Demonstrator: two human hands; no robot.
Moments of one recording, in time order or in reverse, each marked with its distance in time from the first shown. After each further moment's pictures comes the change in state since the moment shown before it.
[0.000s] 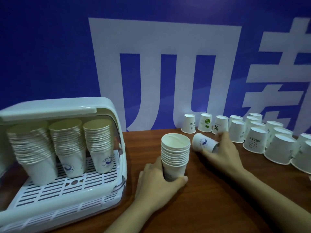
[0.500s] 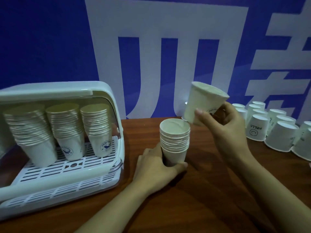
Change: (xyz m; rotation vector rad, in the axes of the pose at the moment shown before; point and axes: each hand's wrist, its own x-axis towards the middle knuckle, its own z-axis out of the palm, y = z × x) left_hand 0.002 -0.003 0.004 0.029 -0.014 0.104; right_hand -0.055 -0.086 -0.047 0.880 0.054 -0.247
